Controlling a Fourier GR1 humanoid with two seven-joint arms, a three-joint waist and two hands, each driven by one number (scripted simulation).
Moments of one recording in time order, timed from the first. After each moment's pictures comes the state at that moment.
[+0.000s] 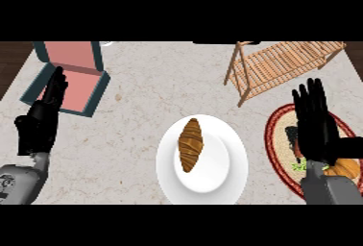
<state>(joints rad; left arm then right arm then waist) -0.22 0.49 -0.19 -1.50 0.11 0.37 0.06 -0.15 -0.20 0.01 -1.50 -0.43 -0.25 -0.15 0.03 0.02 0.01</state>
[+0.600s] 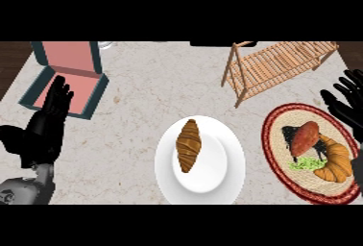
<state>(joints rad) -0.13 0.40 -0.14 -1.61 0.19 0.36 0.10 -0.27 -0.42 -0.22 -1.21 -0.45 -0.19 -0.10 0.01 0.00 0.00</state>
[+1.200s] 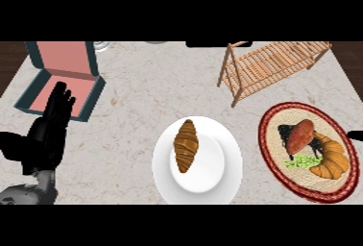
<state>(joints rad) -0.09 0.36 -0.13 -1.64 0.20 0.36 0.11 -0.17 -0.75 -0.14 -1.39 -0.40 0.17 0.08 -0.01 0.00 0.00</state>
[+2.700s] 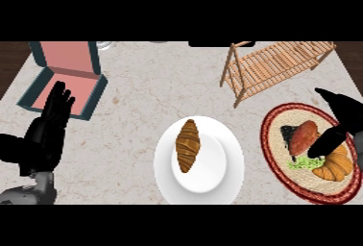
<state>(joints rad) -0.08 0.31 -0.08 -1.67 0.15 0.29 0.13 -0.36 -0.74 0.30 -1.47 0.29 0.27 0.83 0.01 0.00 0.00</state>
